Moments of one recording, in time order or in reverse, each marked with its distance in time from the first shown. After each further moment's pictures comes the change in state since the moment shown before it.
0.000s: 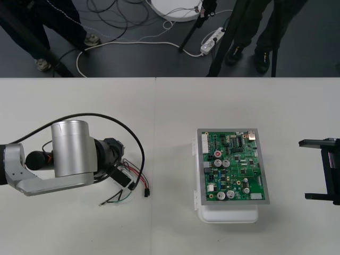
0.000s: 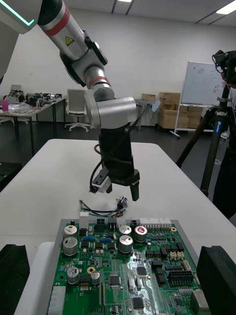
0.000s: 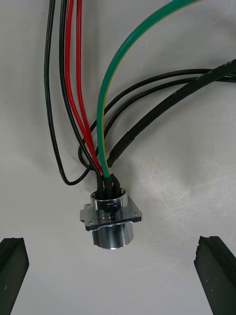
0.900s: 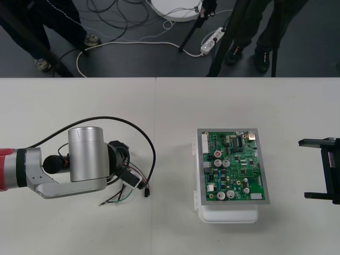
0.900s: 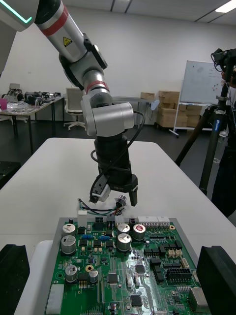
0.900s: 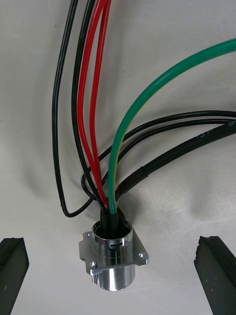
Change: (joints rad) right arm -0.001 0.000 0.000 0.002 0.000 0.006 -0.001; left arm -0.008 -0.087 -0.029 0.071 -0.042 -0.043 0.115
